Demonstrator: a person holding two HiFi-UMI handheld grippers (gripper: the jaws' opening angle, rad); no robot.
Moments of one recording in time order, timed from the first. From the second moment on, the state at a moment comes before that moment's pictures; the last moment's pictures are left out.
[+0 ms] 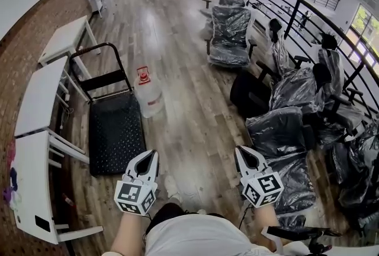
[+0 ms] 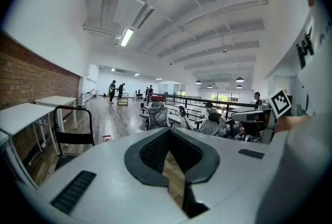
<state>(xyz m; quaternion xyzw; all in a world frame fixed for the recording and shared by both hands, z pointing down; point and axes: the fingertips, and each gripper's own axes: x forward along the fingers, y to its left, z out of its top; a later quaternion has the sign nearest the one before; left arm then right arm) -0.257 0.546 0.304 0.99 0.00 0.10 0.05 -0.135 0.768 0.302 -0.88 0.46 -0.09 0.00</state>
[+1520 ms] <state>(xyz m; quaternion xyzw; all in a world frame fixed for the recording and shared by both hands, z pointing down) -0.027 0.239 0.330 0.99 -0.06 0.11 0.08 0.121 0.440 0.310 -0.84 0.53 -0.10 -0.03</state>
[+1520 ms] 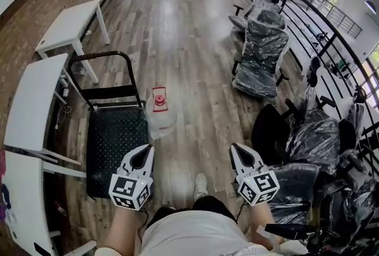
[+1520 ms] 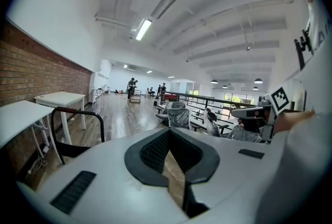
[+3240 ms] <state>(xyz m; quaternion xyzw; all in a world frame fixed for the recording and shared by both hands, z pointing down) 0.032 -0.098 0.371 0.92 -0.33 0.11 0.16 0.297 0.014 0.360 -0.68 0.70 -0.16 -0.12</state>
